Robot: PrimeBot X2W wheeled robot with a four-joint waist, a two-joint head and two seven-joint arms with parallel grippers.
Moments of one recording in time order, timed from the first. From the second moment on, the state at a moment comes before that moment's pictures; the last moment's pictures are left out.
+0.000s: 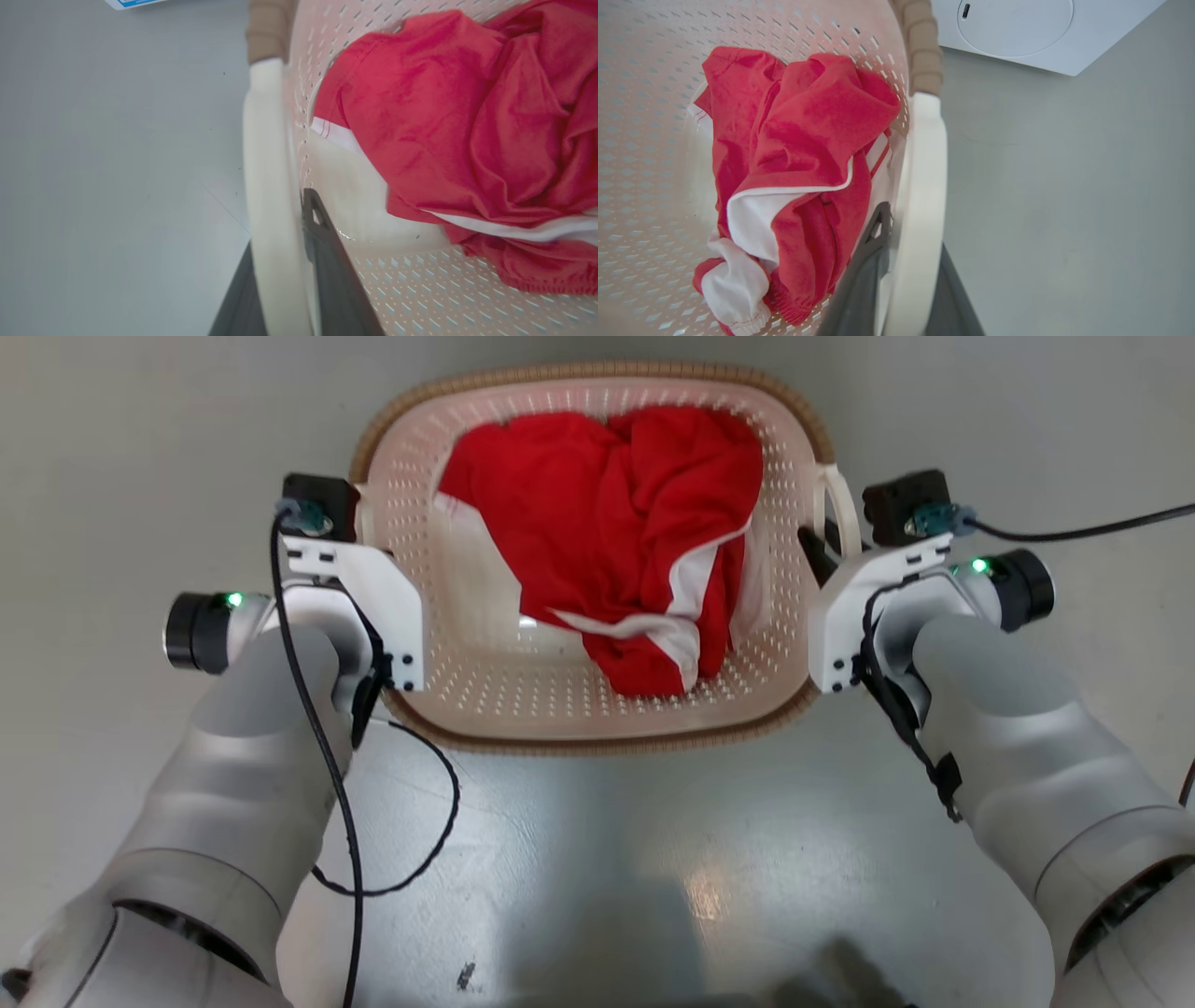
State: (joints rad) left arm -1.08 0.09 -0.76 1.30 -0.72 0.04 -0.01; right arm -1.10 -0.07 0.90 1.30 0.75 0.12 -0.12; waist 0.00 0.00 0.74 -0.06
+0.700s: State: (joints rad) left arm -1.17 0.11 -0.78 1.30 -0.71 0.05 -0.05; right arm -1.14 -0.06 0.67 1.30 0.55 0.12 -0.14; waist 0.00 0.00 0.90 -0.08
